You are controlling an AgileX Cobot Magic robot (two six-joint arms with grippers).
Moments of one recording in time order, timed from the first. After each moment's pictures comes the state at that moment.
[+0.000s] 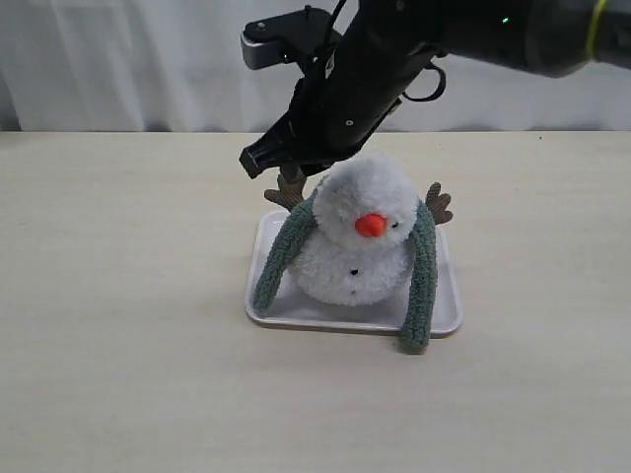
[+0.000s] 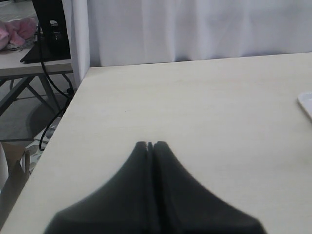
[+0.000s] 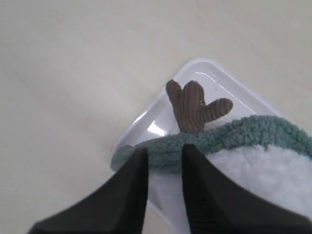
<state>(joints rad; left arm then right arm) -0.95 0.00 0.00 -0.03 0.13 0.12 0.60 1.89 -1.66 0.07 0.90 -0.07</state>
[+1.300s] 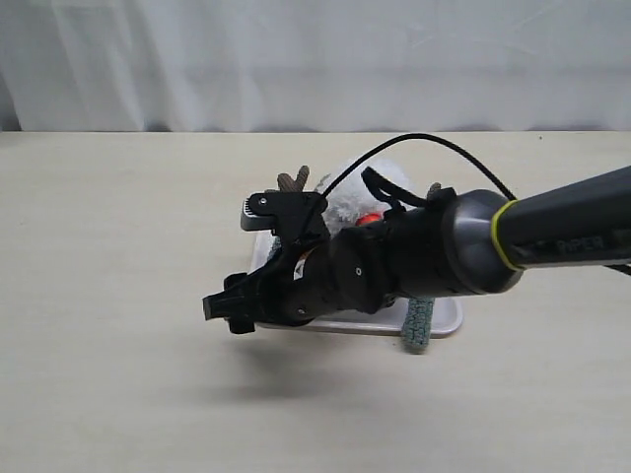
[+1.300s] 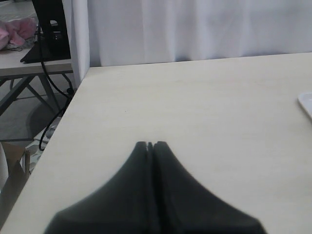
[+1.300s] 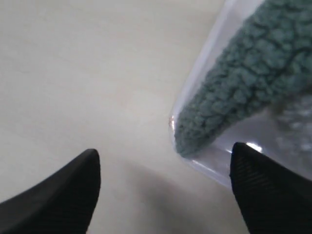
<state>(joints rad) -0.95 0.00 0.00 -0.03 0.13 0.12 0.76 1.97 -1.09 0.28 0.11 0.17</state>
